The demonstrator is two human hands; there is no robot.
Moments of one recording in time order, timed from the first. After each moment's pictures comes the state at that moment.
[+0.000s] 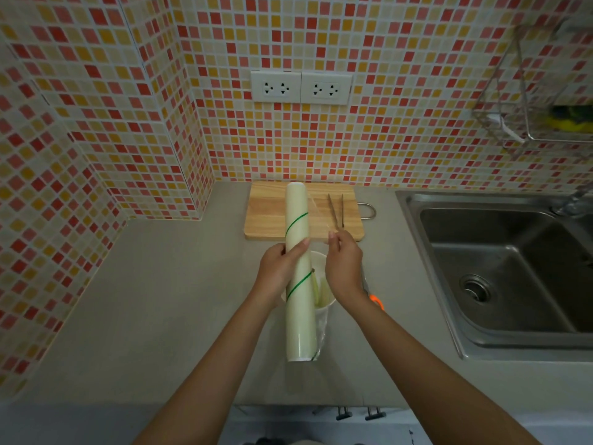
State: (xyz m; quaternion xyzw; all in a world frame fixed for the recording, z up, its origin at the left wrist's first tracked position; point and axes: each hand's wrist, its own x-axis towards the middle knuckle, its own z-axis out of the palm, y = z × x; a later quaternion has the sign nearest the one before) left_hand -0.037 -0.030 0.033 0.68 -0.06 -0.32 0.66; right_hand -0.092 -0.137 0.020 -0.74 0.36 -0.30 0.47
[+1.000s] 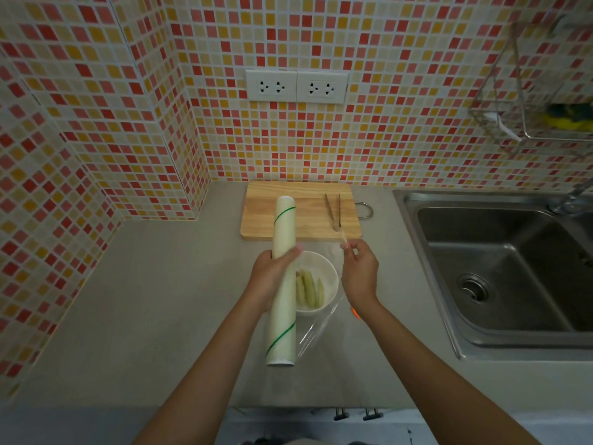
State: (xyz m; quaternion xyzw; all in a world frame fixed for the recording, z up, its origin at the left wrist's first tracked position) left_hand -0.026 -0.028 0.012 0.70 -0.02 -0.32 0.64; right_hand -0.112 -0.168 -0.010 -0.70 0.40 -0.32 0.50
